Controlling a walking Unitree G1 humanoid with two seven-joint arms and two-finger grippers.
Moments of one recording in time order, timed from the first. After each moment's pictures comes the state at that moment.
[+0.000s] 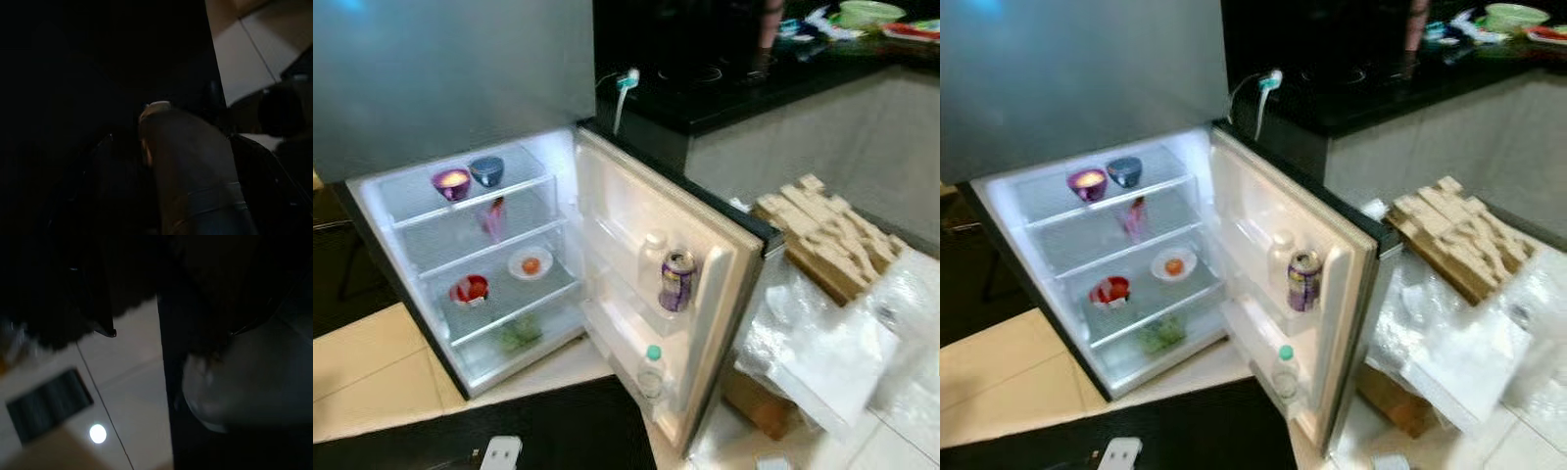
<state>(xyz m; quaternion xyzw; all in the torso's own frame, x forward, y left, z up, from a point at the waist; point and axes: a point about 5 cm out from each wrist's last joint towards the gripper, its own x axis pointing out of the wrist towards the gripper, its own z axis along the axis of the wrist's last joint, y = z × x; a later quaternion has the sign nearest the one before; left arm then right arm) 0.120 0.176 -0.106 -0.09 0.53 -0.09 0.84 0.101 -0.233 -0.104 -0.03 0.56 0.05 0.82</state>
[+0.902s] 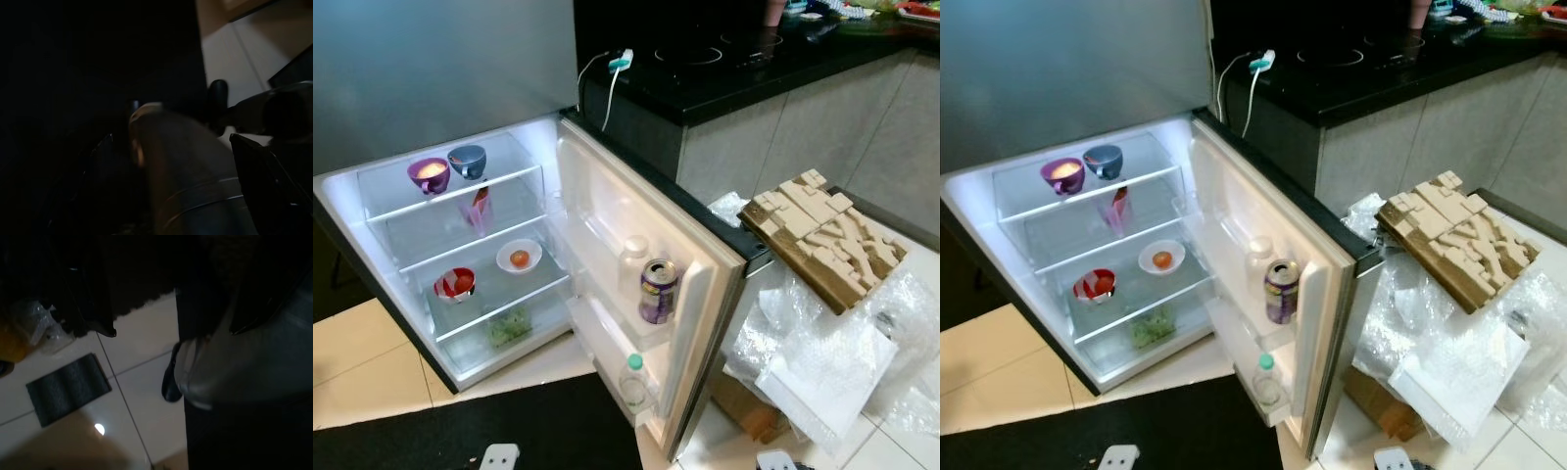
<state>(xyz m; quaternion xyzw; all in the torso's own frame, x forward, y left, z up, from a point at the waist) 0.121 0.176 -0.106 -0.10 0.53 -0.09 0.84 0.106 -0.235 -0.102 -0.04 0.56 0.05 0.83</state>
